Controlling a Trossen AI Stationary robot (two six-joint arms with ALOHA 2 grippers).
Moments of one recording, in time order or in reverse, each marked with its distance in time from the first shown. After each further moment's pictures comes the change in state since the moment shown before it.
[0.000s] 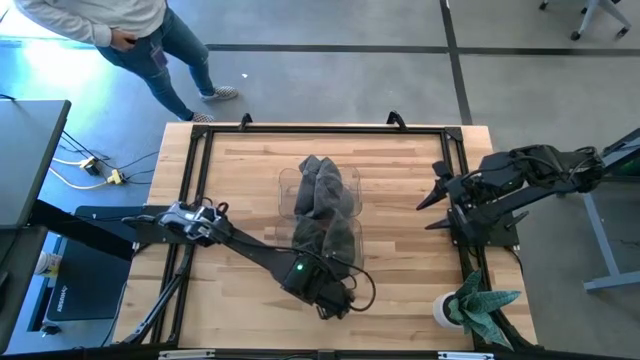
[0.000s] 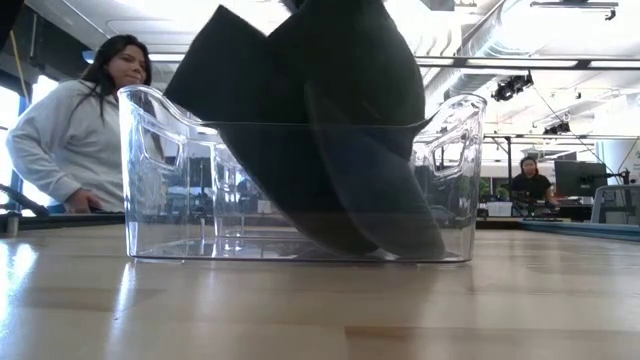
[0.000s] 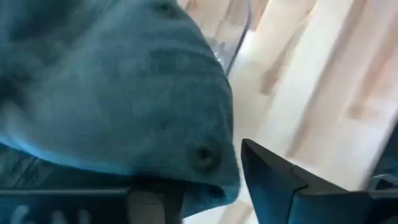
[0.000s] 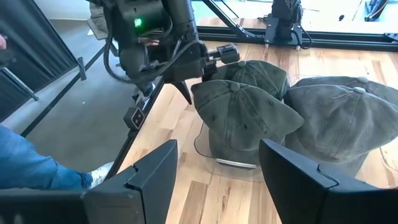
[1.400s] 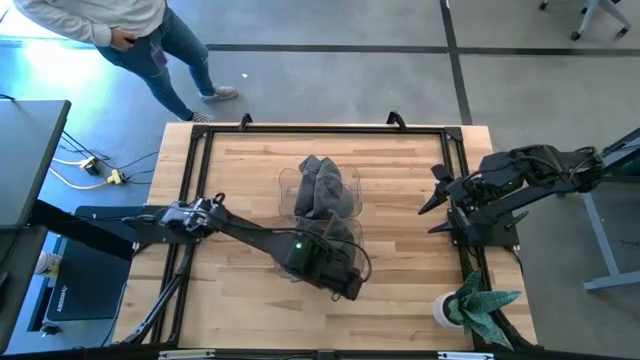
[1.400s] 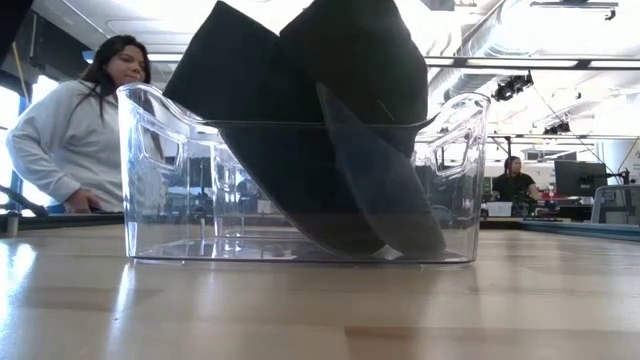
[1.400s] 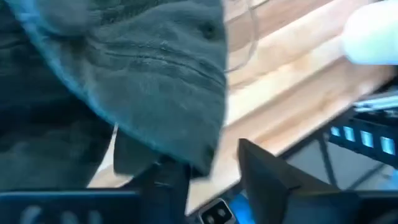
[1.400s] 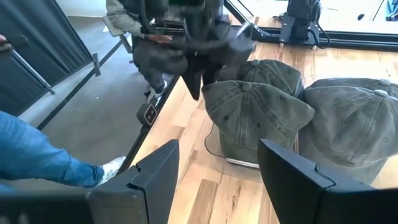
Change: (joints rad) left arm 0.071 -0.039 0.022 0.093 0.208 -0.696; right arm 0.000 0.001 0.000 0.000 -0.060 -0.012
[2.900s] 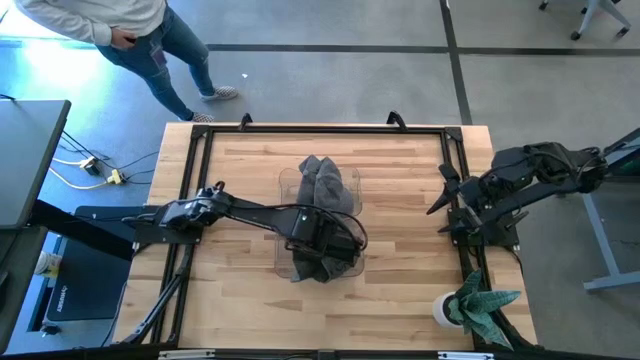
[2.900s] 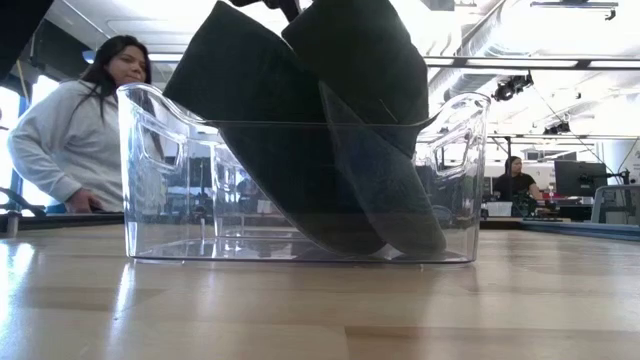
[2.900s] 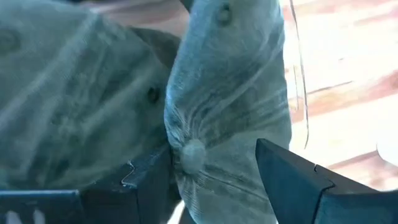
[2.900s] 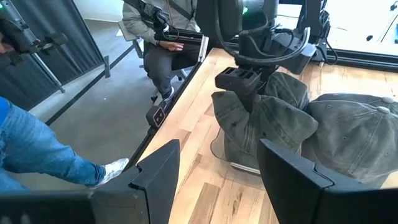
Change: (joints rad) left arm 0.118 -0.032 0.000 -0.164 -0.070 -0.128; right arm 0.000 -0.055 0.000 -0.008 -0.041 -0.060
